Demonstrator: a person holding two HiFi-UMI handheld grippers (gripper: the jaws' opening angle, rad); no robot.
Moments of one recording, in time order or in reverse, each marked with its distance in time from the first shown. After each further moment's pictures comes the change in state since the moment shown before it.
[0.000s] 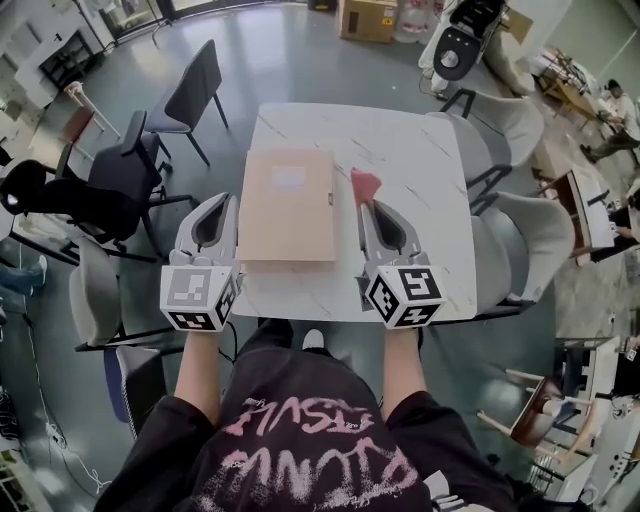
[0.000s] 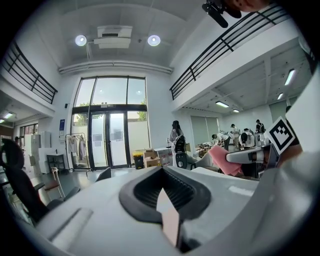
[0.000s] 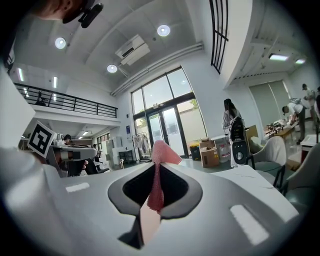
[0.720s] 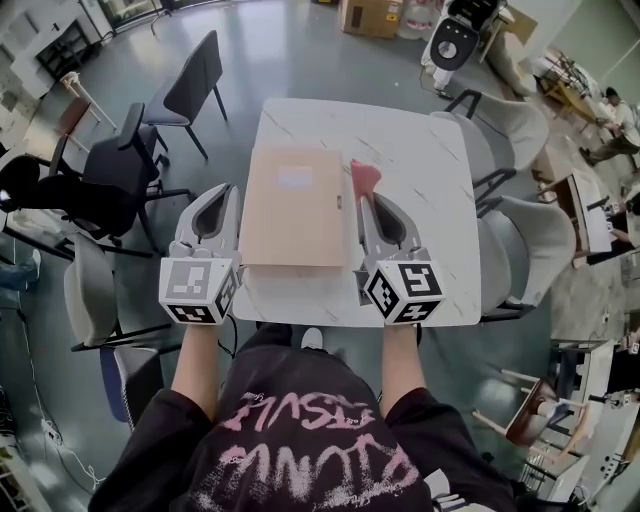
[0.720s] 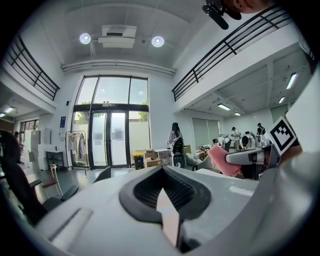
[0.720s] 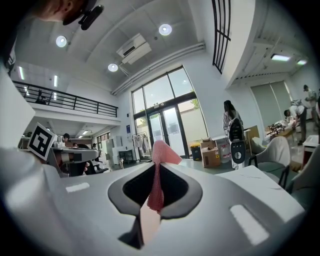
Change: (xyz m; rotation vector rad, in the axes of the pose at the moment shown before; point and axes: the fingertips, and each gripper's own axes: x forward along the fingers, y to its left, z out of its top) left arm 0.020 0.029 -0.009 -0.042 -0.012 -0.009; right arm 0.037 0.014 0.001 -0.009 -0.001 0.004
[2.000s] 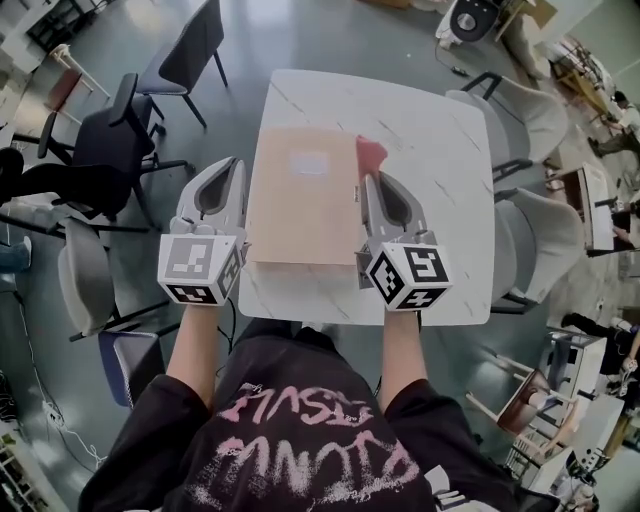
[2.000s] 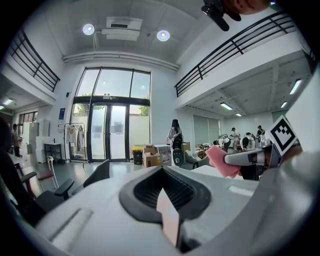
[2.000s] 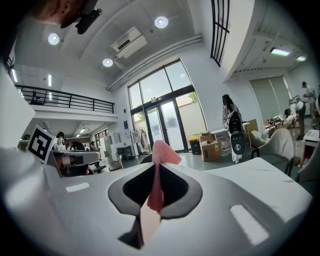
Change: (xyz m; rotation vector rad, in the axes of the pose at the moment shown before) left arm 0.051 0.041 -0.033 -0.045 0.046 -0.019; right arm 0.067 0.002 -0.023 0.033 0.057 -0.018
